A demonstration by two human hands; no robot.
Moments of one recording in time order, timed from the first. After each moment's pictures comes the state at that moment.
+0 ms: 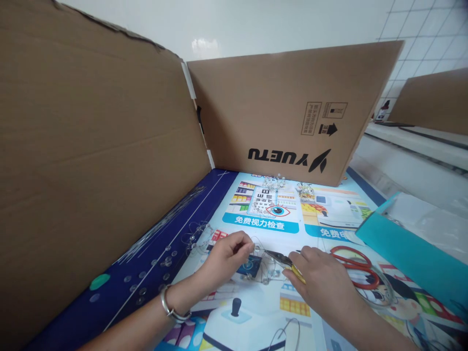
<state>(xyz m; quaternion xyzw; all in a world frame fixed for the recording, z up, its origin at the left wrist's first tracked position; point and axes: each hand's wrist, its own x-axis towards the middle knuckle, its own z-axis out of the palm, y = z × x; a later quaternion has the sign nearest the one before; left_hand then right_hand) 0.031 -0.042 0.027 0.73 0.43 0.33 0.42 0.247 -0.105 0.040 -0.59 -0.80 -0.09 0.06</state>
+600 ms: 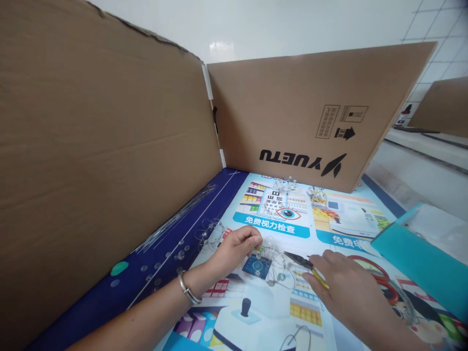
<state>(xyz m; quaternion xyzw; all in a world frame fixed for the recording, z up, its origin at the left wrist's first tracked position) 0.023 -0.025 0.021 0.67 0.38 0.38 0.51 0.265 -0.102 0.040 -0.59 -0.80 -0.13 0.06</state>
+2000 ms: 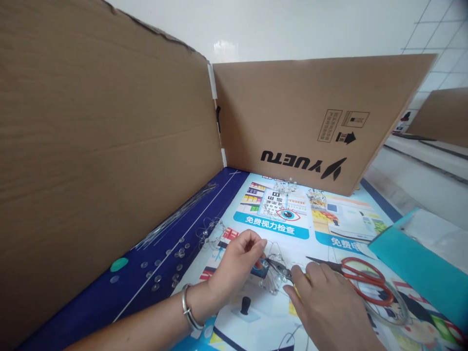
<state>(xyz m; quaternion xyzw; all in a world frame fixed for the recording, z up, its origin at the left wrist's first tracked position) 0.040 -0.057 0.028 0.57 0.43 0.45 0.54 0.214 -0.124 0.049 -0.54 -0.81 -0.21 0.07</state>
